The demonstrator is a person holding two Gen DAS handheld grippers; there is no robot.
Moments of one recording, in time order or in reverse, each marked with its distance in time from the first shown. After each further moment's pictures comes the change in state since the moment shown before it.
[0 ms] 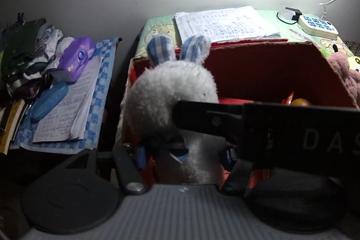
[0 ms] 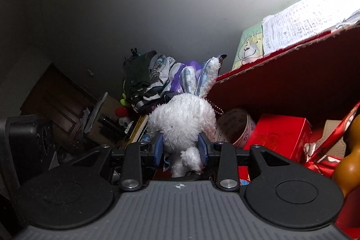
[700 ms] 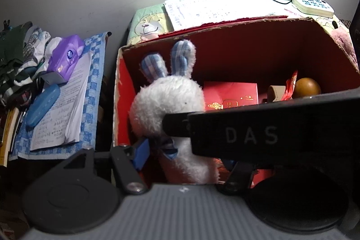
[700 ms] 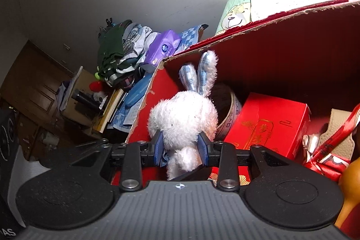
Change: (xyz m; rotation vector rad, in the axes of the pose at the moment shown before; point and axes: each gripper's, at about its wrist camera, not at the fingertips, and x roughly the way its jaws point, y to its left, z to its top) left arm 0.021 -0.004 0.001 0.088 0.057 -0.020; right arm 0.041 -0.004 -0.002 -0.020 0.152 -0.116
